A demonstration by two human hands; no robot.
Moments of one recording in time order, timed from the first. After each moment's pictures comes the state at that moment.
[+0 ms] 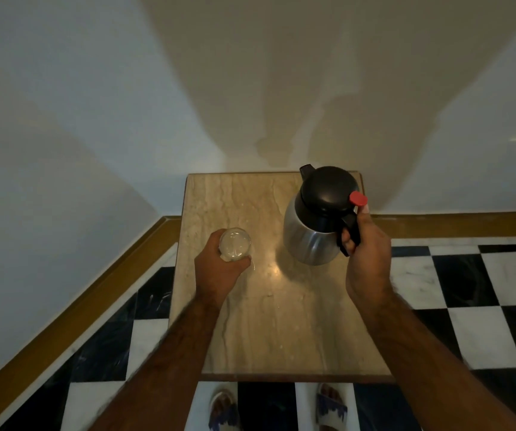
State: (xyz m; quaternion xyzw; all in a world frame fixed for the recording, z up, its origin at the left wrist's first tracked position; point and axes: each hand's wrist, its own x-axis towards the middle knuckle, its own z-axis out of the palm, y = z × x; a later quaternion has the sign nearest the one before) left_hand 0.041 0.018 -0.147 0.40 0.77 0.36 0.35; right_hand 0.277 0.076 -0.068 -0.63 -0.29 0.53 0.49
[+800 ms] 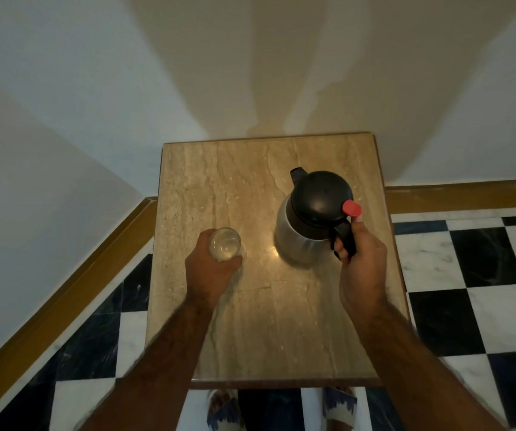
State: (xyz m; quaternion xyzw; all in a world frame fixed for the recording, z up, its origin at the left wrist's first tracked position) left_hand 0.037 0.019 -0.260 0.40 0.79 0.30 0.34; right_hand 0.278 0.060 -0.195 -0.64 -0.26 0.55 0.48
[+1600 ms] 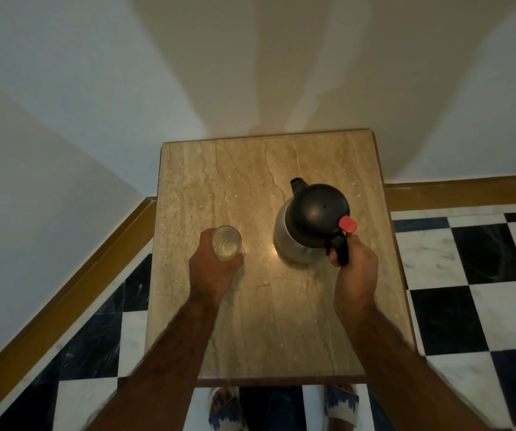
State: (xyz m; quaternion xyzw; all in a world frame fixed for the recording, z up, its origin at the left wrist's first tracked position) left_hand 0.047 0.018 -0.265 0.40 0.80 0.28 0.35; right_hand 0.279 0.039 -0.221 -0.65 -0.25 0.53 0.49
